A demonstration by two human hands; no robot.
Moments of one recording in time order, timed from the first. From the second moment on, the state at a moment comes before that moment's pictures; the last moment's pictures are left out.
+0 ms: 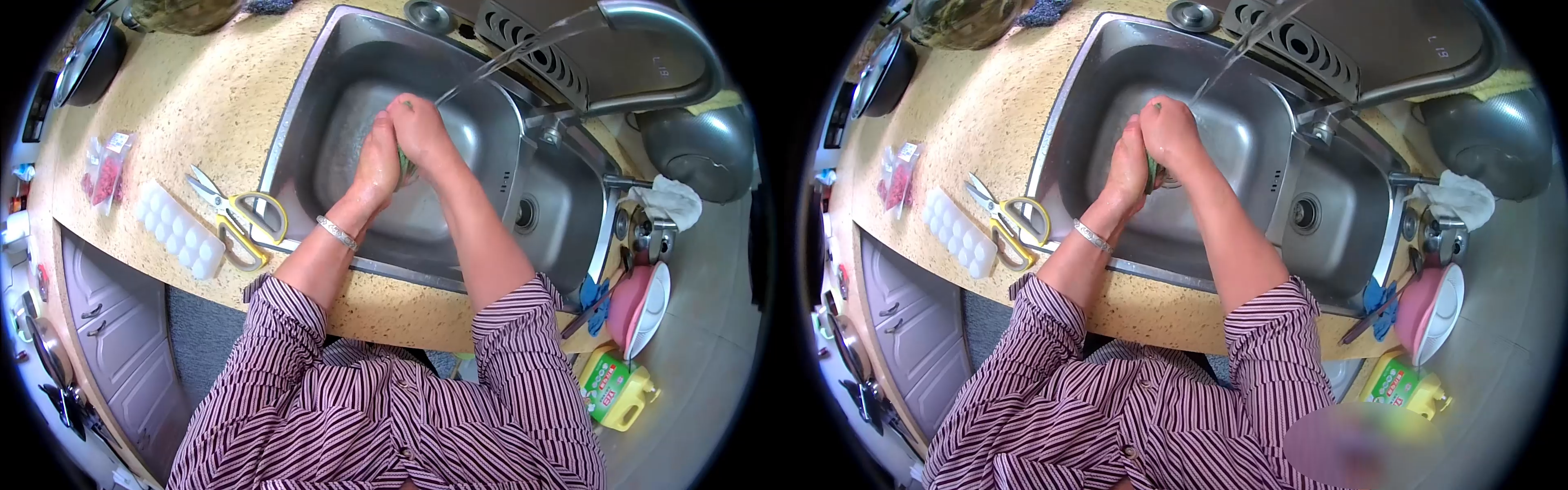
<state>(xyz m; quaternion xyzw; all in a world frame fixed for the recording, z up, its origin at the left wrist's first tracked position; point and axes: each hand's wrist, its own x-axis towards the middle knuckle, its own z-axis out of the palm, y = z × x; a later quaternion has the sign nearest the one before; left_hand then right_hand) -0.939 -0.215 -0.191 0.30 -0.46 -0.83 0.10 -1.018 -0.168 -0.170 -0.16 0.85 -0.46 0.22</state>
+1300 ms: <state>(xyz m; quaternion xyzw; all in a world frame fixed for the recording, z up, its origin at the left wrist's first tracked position) -0.869 -0.229 -0.211 0.22 -0.72 -0.66 -0.01 -0.973 -0.010 -0.113 -0.19 0.76 -0.56 0.26</state>
